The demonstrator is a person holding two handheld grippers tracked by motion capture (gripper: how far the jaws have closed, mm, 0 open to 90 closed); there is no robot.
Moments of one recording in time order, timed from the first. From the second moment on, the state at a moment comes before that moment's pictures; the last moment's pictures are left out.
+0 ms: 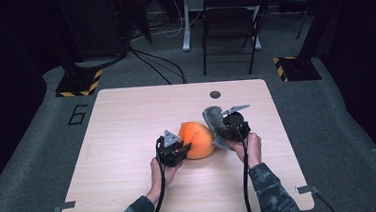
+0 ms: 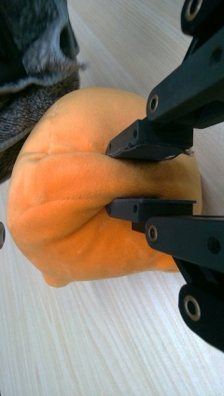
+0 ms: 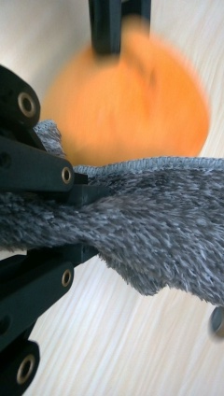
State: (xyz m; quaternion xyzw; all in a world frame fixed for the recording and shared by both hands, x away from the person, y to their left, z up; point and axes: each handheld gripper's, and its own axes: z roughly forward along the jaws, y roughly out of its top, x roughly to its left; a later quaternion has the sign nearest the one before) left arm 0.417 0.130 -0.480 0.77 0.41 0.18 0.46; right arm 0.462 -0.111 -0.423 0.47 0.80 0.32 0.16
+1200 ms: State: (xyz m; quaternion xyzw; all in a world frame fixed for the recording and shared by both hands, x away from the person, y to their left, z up) left arm 0.409 0.126 -0.464 0.76 0.40 0.19 0.47; right arm 0.442 -0.083 -0.394 0.42 0.81 0.36 0.18
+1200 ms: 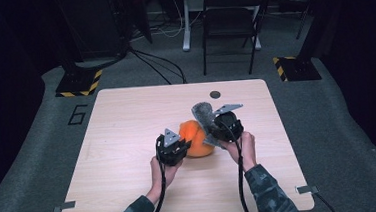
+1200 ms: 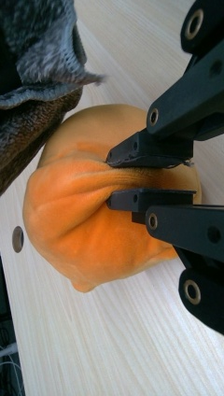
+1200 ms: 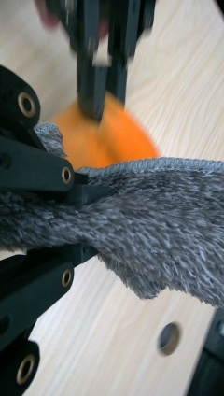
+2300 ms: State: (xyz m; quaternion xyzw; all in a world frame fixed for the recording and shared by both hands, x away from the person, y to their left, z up) left arm 0.414 0.129 -0.474 0.78 0.40 0.16 0.46; right arm 0.471 -0.107 -0.458 0.48 0.82 0.26 0.16
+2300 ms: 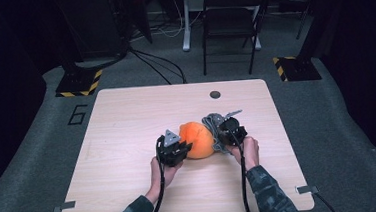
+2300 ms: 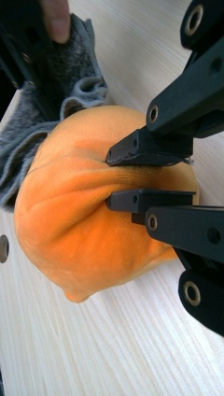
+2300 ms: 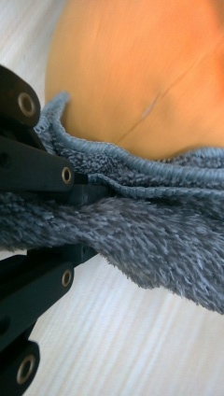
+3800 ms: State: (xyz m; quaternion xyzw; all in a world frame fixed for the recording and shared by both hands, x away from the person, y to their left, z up) left arm 0.417 0.130 -0.480 0.79 0.38 0.21 0.43; right arm 0.459 -0.090 -0.429 0.44 0.82 0.32 0.16
